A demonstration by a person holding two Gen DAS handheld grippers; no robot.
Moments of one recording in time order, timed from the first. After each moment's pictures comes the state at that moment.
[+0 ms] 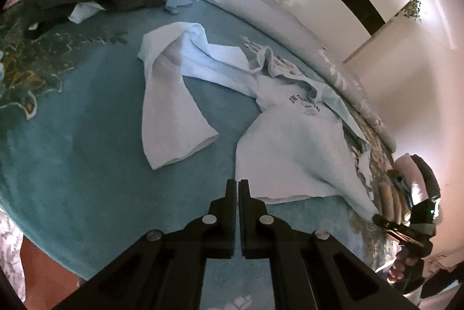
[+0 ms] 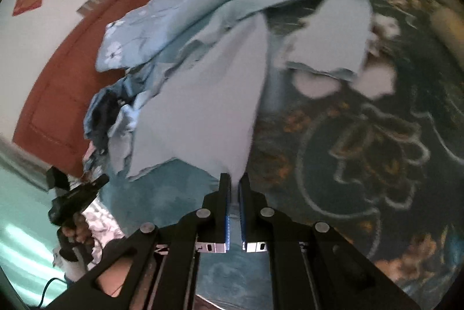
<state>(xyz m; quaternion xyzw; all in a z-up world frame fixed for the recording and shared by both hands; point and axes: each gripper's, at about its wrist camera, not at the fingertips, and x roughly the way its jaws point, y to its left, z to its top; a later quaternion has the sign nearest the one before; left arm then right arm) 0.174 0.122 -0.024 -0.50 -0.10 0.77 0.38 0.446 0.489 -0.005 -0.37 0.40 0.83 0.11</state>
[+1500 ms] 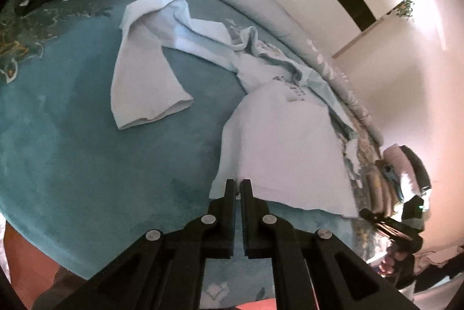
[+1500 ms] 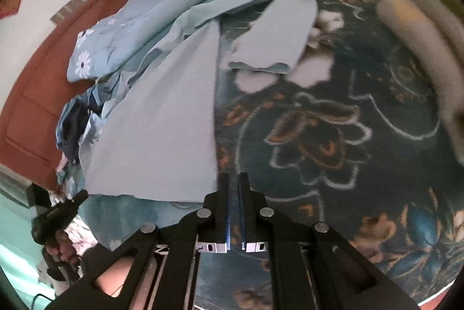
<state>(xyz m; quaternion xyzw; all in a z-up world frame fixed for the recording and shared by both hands) 0.201 0.131 -0.036 -0.51 -0.12 0.75 0.40 0.477 0.500 -0.012 -0.38 0.40 0.82 0.18</state>
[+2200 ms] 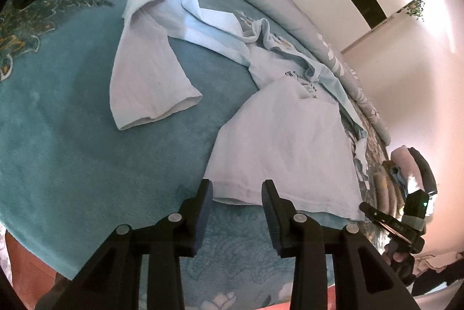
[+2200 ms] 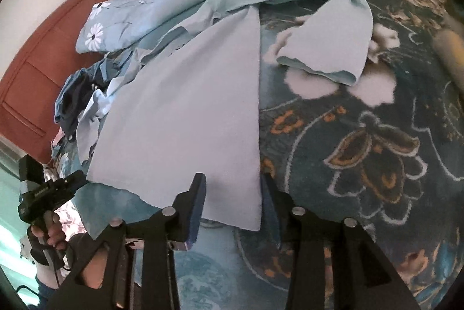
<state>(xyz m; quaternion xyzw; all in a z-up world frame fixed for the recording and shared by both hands) 0.188 0.143 -0.048 -0.54 -0.11 0.74 0.38 0.426 0.480 -0.020 -0.41 0.34 0.83 0.14</state>
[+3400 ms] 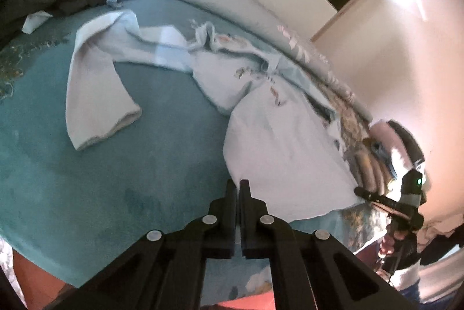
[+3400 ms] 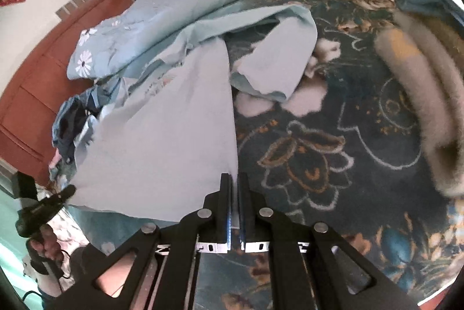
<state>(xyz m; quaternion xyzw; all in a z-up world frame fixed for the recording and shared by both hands) 0.218 0.169 -0.022 -0.51 -0.06 0.73 0.45 0.473 0.496 -0.001 -0.39 0.34 0.83 0.20</state>
